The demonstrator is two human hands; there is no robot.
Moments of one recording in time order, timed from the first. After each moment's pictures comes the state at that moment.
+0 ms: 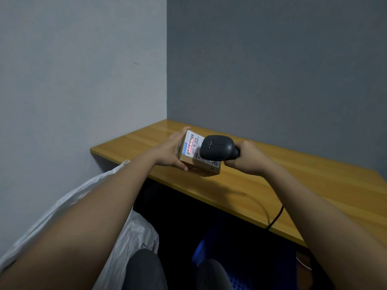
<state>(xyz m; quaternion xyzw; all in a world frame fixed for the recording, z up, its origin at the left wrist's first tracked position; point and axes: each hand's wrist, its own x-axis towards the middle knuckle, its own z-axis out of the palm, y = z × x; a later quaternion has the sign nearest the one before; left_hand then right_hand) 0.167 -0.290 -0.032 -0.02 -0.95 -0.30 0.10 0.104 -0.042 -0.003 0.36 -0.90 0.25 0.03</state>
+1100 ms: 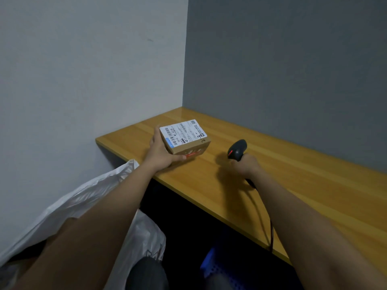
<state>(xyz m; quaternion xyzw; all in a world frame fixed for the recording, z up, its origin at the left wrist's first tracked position) 0.113 -0.375 -0.104 0.22 -0.81 -0.47 0.26 -0.034 -0.147 -0.095 0.17 -0.95 0.26 -0.10</state>
